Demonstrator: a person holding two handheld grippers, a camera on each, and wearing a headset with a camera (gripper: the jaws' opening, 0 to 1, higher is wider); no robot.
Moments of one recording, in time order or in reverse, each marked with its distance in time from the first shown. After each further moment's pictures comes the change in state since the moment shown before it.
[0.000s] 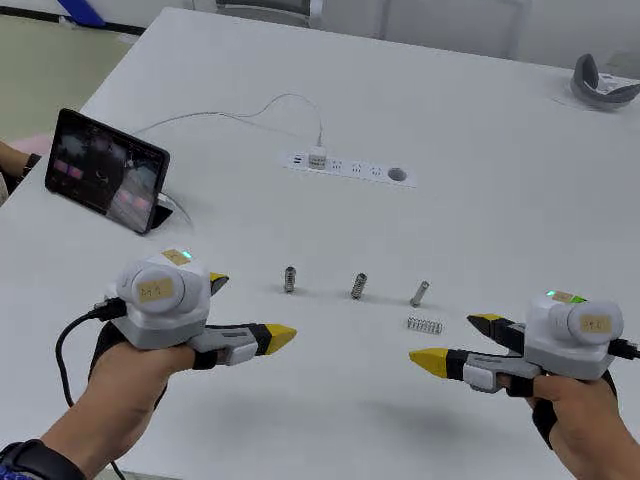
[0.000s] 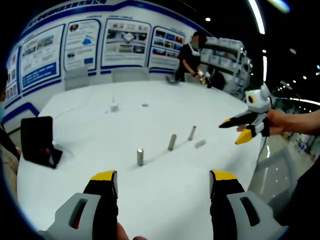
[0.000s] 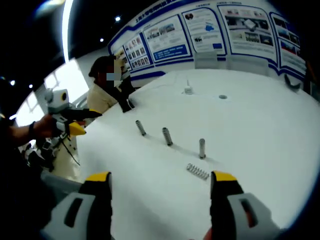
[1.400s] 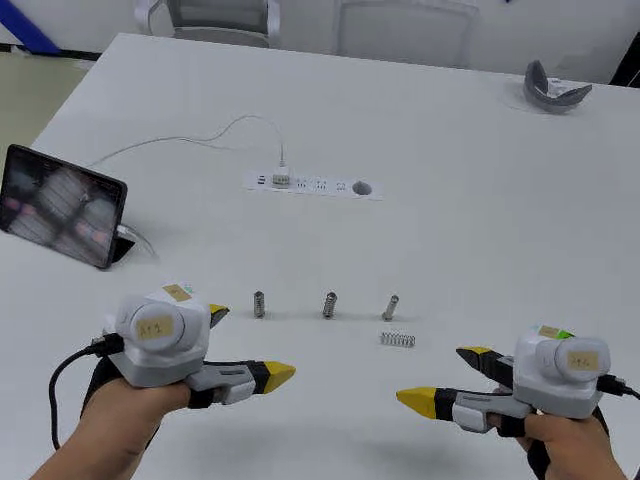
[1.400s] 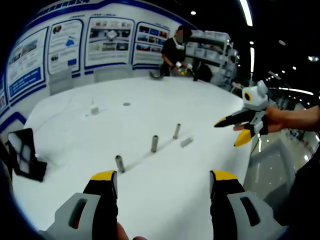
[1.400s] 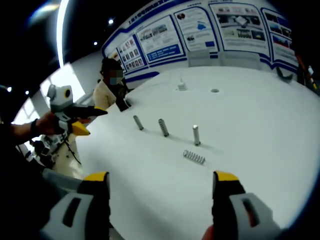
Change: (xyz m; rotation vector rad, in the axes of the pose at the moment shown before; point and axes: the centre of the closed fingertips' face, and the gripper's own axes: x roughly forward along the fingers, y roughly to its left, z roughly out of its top) left arm 0.033 -0.036 0.006 0.081 0.046 -0.111; right arm -0.022 -0.002 -0.023 0.055 -0.007 -0.029
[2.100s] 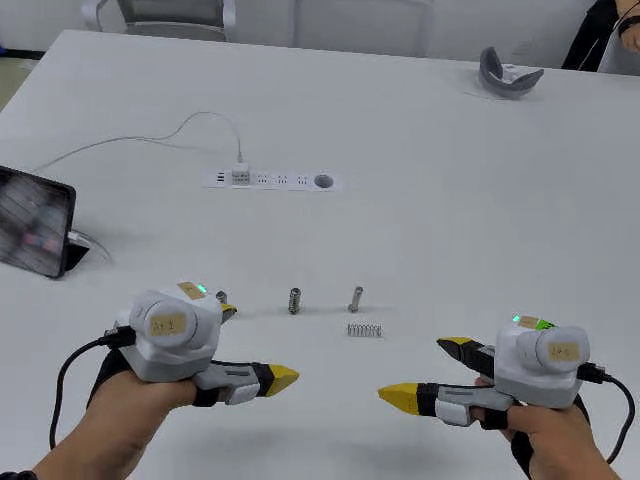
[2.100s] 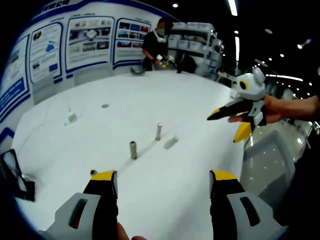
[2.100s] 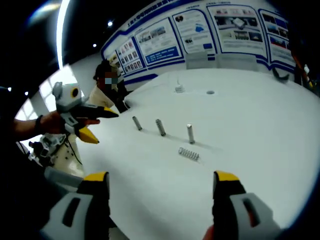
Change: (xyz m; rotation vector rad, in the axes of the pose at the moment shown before) left arm 0.038 -0.035 0.006 0.103 0.059 -0.104; right arm -0.021 -0.006 -0.005 0.002 -0.019 -0.016
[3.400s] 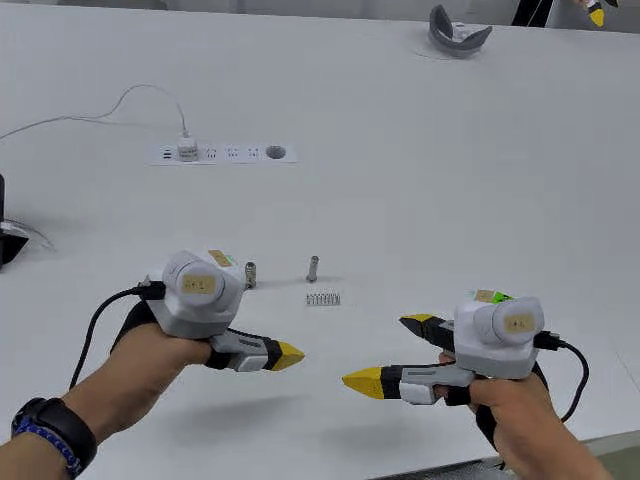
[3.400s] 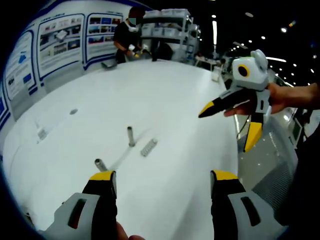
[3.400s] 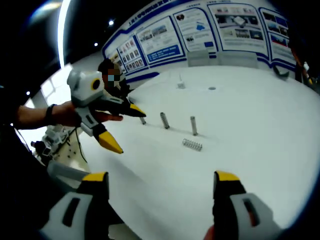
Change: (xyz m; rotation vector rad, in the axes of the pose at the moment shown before) left arm 0.063 -0.042 0.009 0.141 0.103 -0.156; right arm -0.011 0.011 -0.016 0.004 0.011 0.019
